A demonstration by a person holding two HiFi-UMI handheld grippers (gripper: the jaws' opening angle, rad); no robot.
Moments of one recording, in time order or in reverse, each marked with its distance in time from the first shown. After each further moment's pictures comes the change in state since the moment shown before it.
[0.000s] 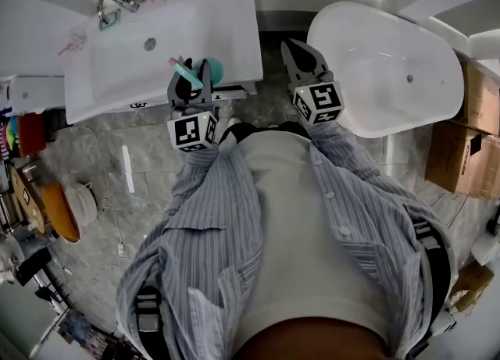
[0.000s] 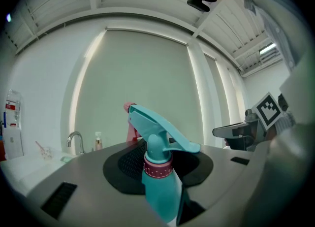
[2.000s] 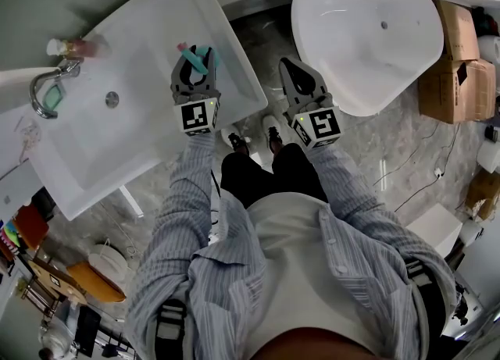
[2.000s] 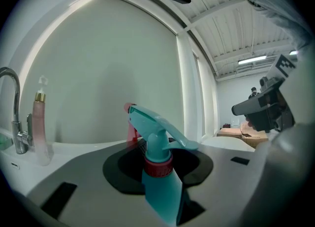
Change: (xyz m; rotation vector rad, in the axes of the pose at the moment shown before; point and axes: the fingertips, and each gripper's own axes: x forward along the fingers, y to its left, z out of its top) left arm 0.220 0.013 -0.168 -0.005 0.070 -0.388; right arm 0.083 -0.040 -0.102 0.050 0.151 -0.330
